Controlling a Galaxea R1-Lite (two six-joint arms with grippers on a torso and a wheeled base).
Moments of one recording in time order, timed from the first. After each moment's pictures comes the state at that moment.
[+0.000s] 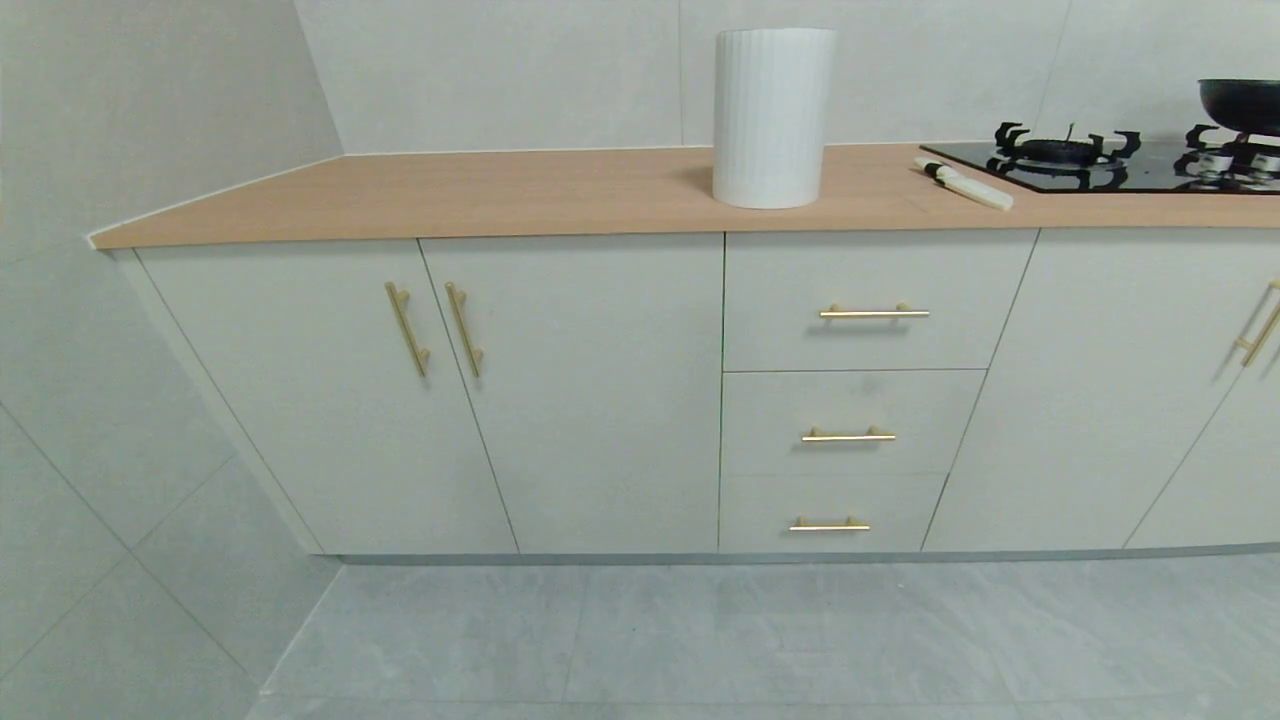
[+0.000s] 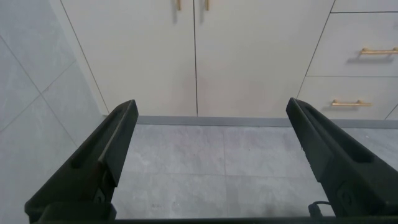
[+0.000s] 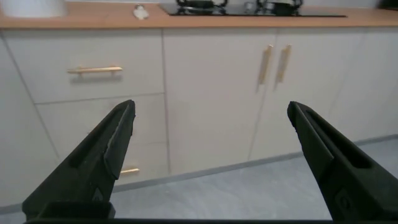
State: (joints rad) left arm 0.00 0.00 0.00 0.00 0.03 0.00; right arm 0.09 0.23 -0.46 0.02 -0.39 -0.13
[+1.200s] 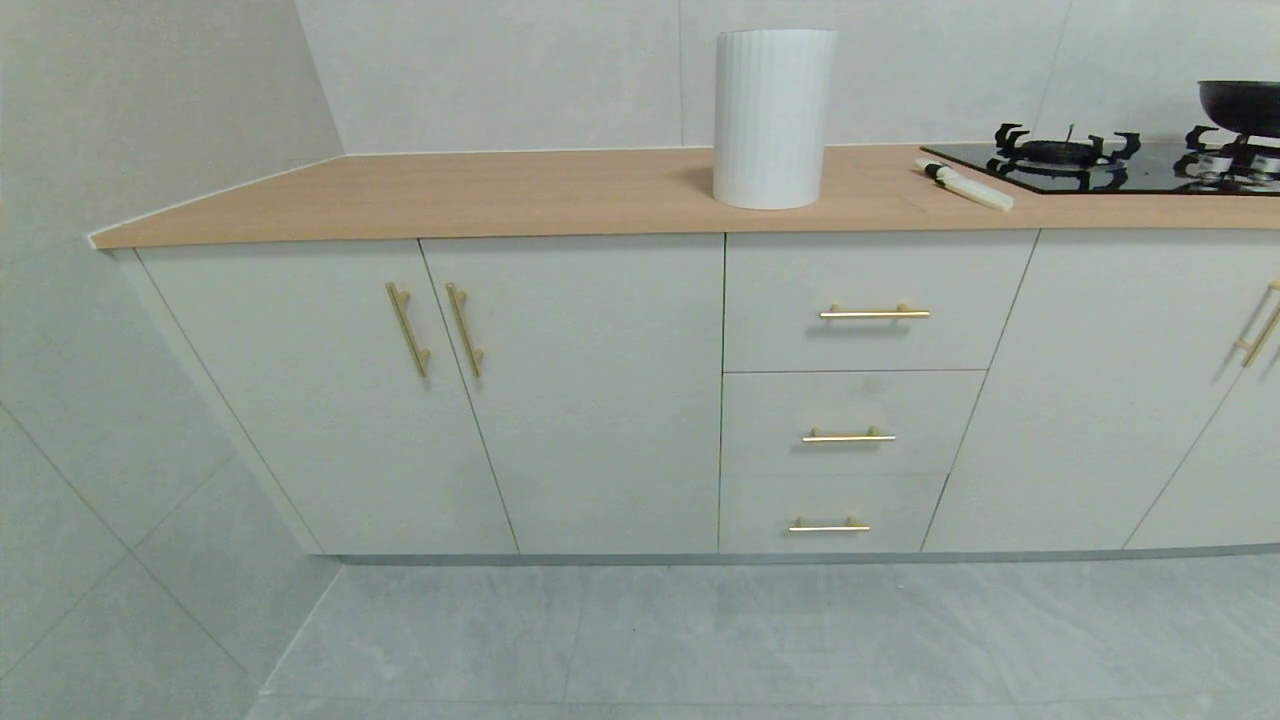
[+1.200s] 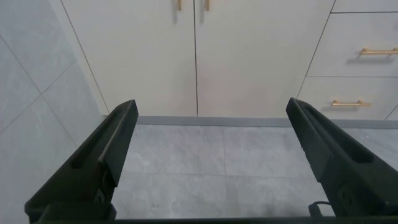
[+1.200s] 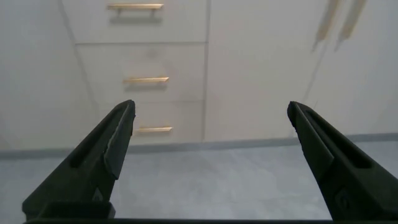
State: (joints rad) left arm 0.00 0.00 0.00 0.00 0.03 0.00; right arm 0.01 0.00 0.00 -0.05 -0.07 -0.03
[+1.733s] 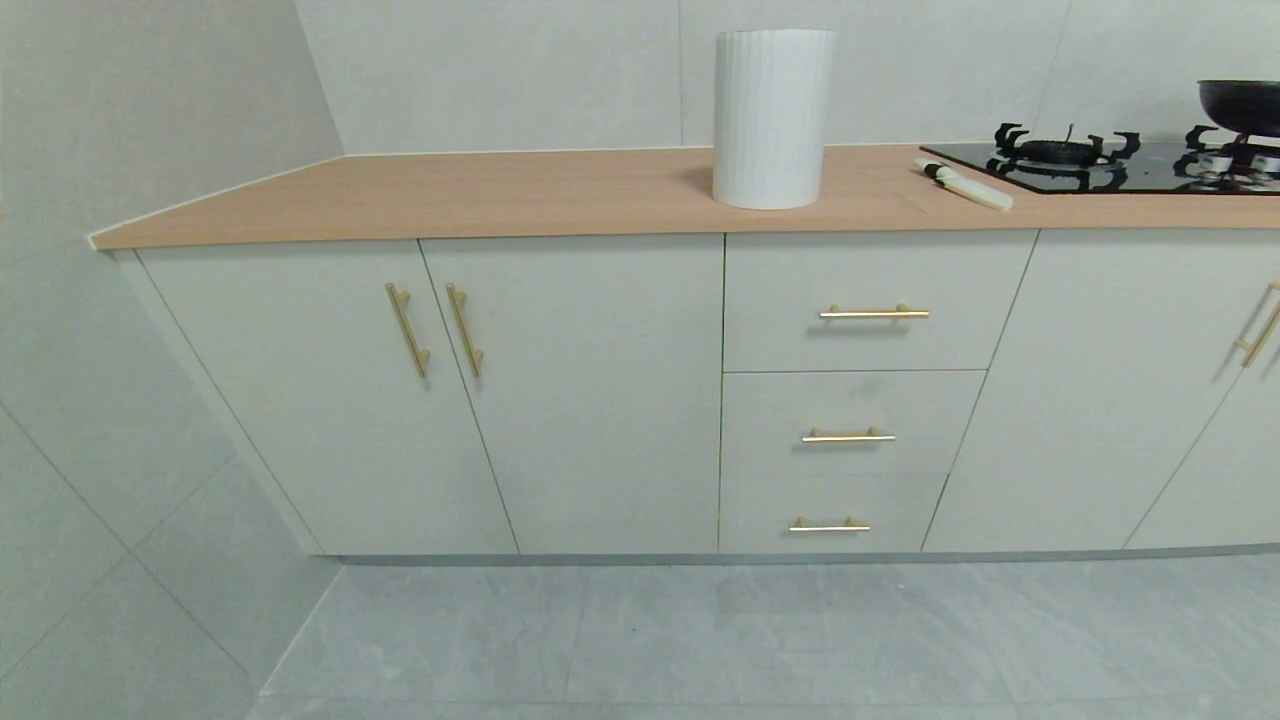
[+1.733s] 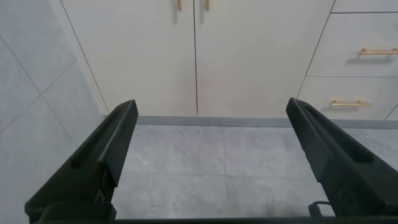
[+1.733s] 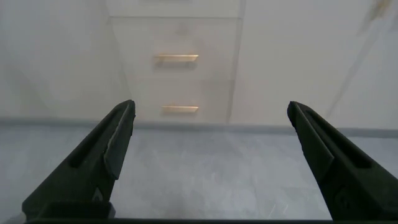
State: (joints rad) left arm 0.00 0.00 0.00 0.00 0.03 0.00; right arm 0.00 0.00 0.00 0.00 0.05 -0.02
